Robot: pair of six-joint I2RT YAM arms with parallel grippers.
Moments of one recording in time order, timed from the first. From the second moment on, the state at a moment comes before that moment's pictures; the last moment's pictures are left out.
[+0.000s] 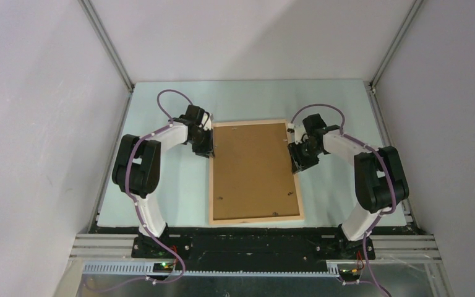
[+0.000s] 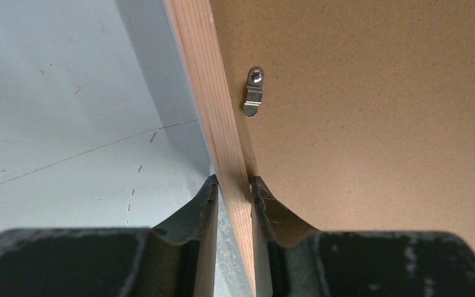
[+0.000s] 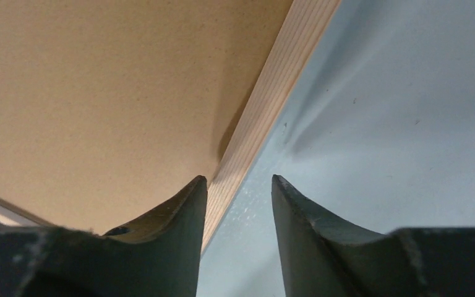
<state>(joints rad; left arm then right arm) -0.27 1.87 1.21 -0.52 0.22 -0.24 0.28 1.69 1.06 -0.64 -0.31 -0.10</state>
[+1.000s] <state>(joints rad) -0.22 1.95 1.33 -0.55 0.21 -0.26 0.25 1.84 1.24 -0.64 -0.33 -0.01</state>
